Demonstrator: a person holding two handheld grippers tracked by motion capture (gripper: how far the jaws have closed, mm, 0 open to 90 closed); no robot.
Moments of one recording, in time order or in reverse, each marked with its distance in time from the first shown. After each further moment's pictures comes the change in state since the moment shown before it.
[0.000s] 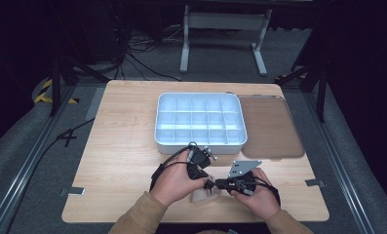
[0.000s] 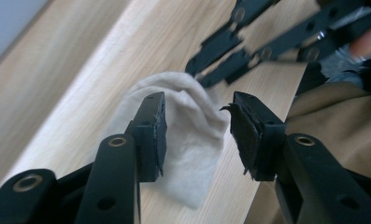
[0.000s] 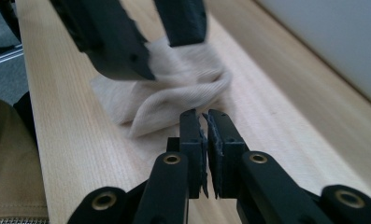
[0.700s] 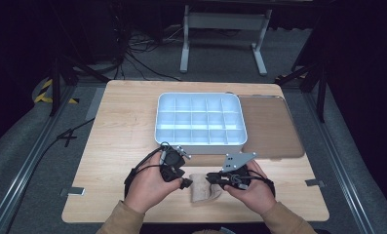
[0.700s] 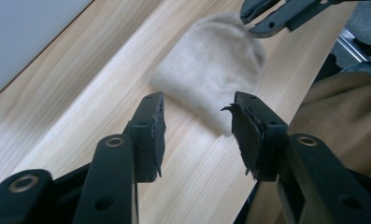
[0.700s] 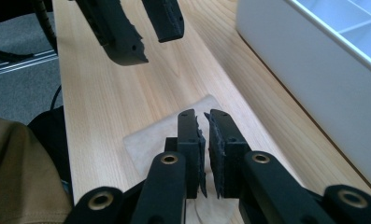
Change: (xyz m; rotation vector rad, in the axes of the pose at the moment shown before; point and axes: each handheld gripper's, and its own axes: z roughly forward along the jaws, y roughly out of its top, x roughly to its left) left arm 0.014 -0.048 -0.043 -0.025 0.096 -0.097; right arm 0.012 0.043 -0.005 -0.054 0.053 -0.079
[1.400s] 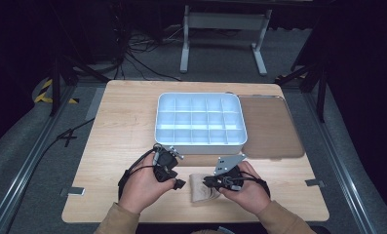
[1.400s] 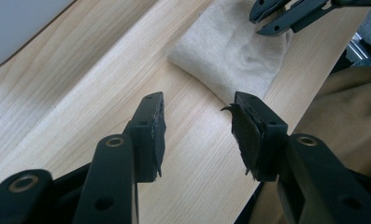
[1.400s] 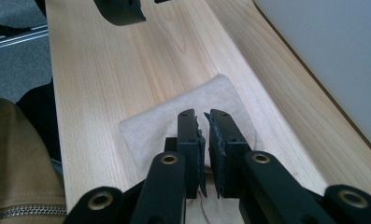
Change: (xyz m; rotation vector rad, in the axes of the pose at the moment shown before) left arm 0.010 -0.008 0.002 0.029 0.004 -0.045; right arm 0.001 -0.004 0.018 0.094 0.012 -0.014
